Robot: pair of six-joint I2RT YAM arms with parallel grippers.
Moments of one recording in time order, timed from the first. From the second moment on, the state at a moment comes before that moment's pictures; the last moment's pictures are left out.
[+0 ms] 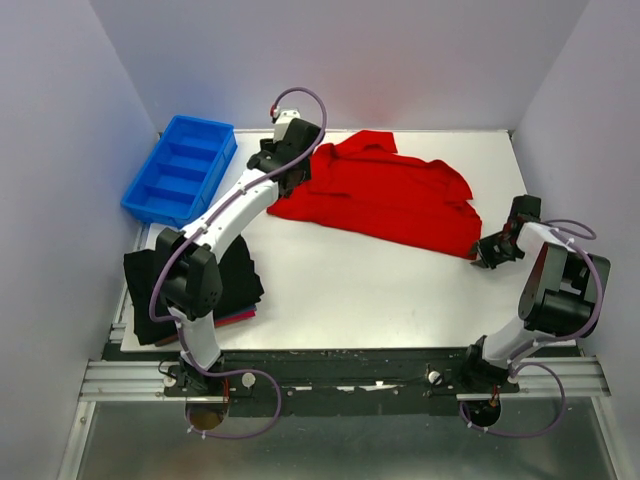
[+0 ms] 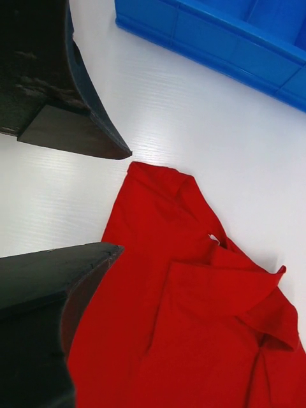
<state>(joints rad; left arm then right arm) -0.54 1.82 1.70 -0.63 -0.58 -0.44 -0.34 1.60 0.88 -0.50 -0.09 0.89</state>
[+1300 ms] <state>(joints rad) -0.47 1.81 1.27 -0.44 -0.39 -0.94 -0.41 1.55 0.92 -0.49 -0.04 0.84</state>
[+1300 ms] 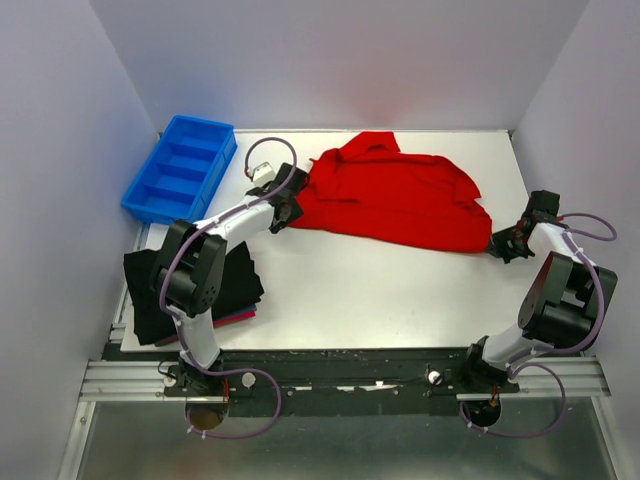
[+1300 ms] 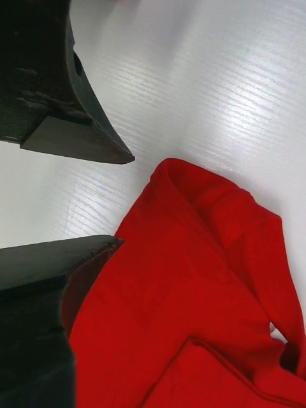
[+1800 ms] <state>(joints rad) -0.47 1.99 1.38 -0.48 -0.44 -1.02 -0.41 1.55 0.92 -0.49 -0.06 0.84</state>
